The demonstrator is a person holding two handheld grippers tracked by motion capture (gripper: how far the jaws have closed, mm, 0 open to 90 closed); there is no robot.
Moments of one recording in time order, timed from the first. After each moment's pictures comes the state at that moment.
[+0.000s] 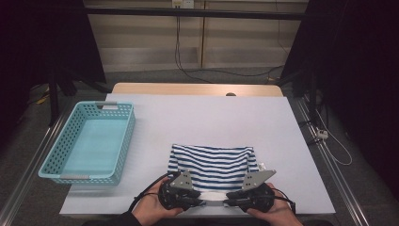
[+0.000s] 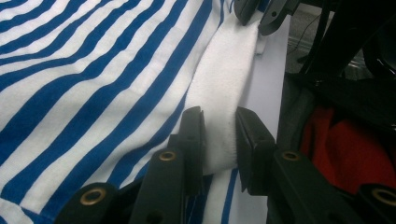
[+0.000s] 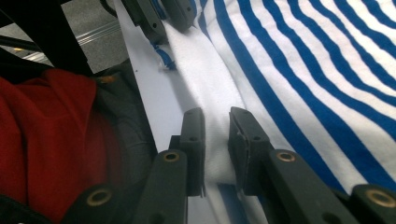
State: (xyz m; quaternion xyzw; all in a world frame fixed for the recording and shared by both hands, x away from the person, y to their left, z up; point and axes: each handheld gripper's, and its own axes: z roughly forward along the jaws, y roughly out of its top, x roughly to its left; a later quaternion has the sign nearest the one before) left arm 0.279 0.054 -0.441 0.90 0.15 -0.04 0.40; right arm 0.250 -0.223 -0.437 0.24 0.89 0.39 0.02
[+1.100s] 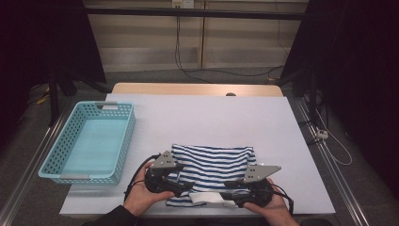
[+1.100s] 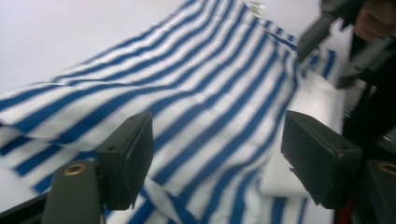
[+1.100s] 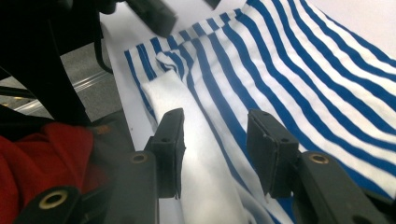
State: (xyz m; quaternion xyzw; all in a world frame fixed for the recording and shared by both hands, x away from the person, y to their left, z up) left arm 0.321 0.093 -0.421 0.86 0.23 0.03 0.46; right arm 0.259 -0.218 -0.426 0.27 0.85 0.46 0.04
